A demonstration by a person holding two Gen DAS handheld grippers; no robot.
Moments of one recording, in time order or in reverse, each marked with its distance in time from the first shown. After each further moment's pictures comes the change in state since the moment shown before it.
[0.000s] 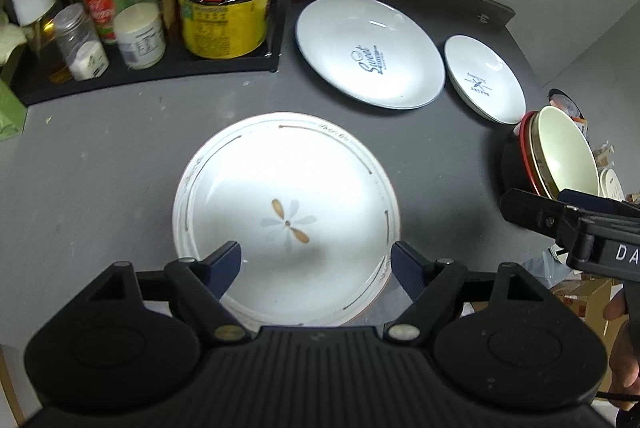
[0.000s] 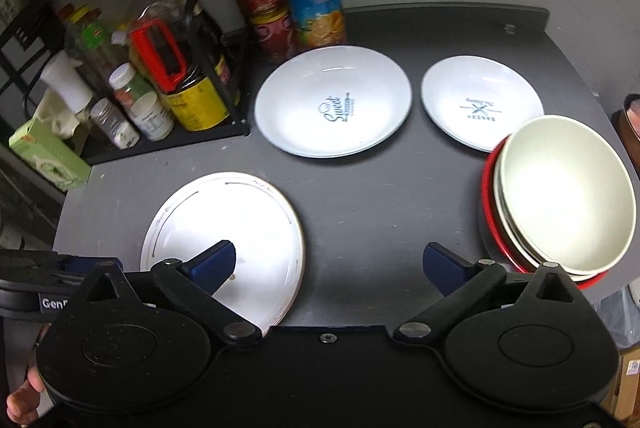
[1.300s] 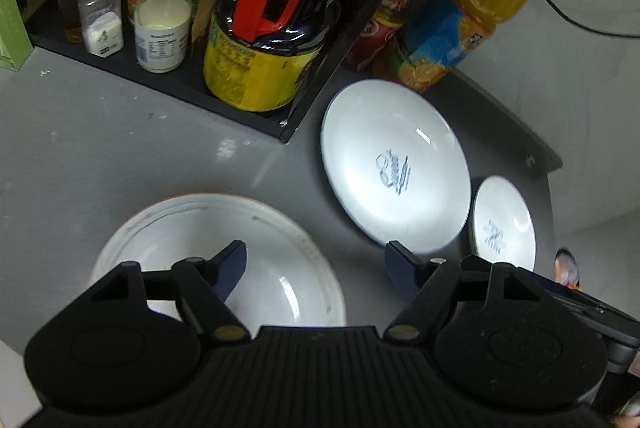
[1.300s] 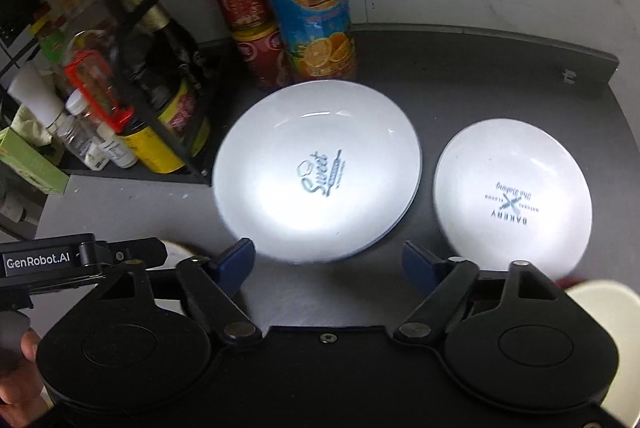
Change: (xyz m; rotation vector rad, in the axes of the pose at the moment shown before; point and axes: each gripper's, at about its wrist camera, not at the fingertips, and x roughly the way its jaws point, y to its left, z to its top) left arm 0.050 -0.011 0.067 -0.441 -0.153 -0.009; right arm 0.090 -0.050 0.108 -0.128 0.060 0.091
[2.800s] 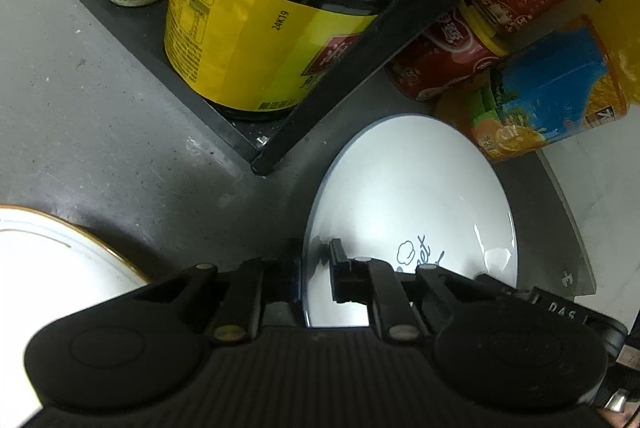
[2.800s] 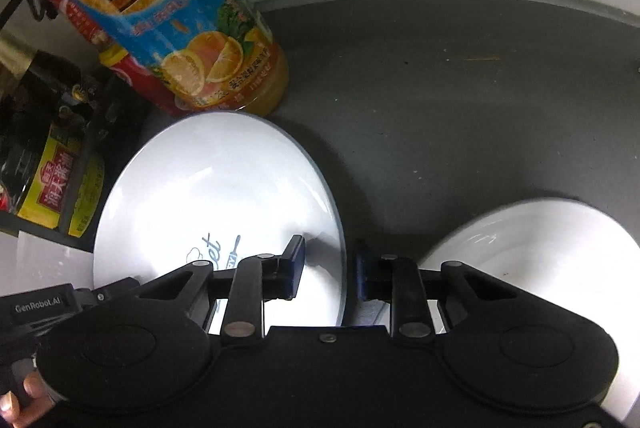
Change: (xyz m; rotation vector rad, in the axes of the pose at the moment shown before) left arm 0.134 -0.011 0.034 -0.332 -0.046 0.055; right arm 0.128 -0.080 0.077 0.019 0.145 0.120
